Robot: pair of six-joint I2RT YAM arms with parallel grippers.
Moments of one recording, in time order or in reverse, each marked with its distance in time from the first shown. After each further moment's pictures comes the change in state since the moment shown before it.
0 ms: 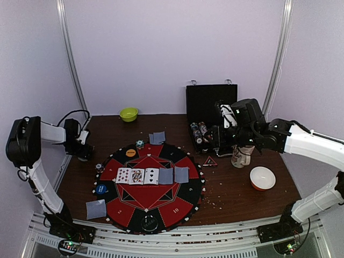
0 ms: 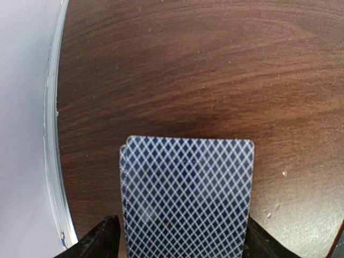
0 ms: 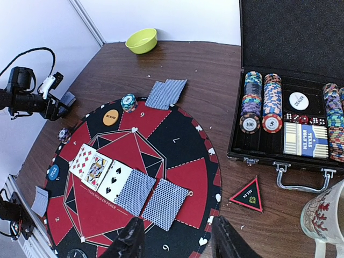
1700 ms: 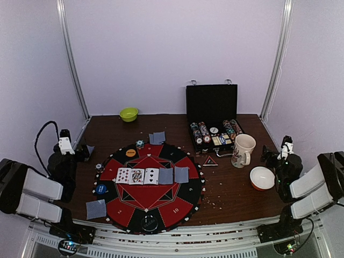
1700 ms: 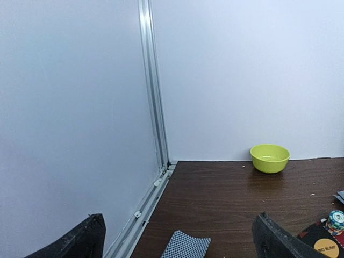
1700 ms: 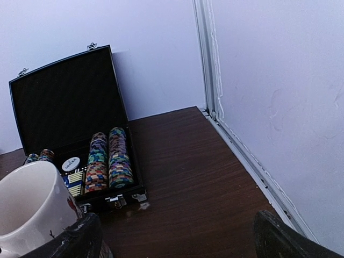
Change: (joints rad) left arm -0.222 -0.536 -0.911 1.553 -0.320 -0.178; right arm -0.807 0.042 -1.070 1.610 0.043 -0.237
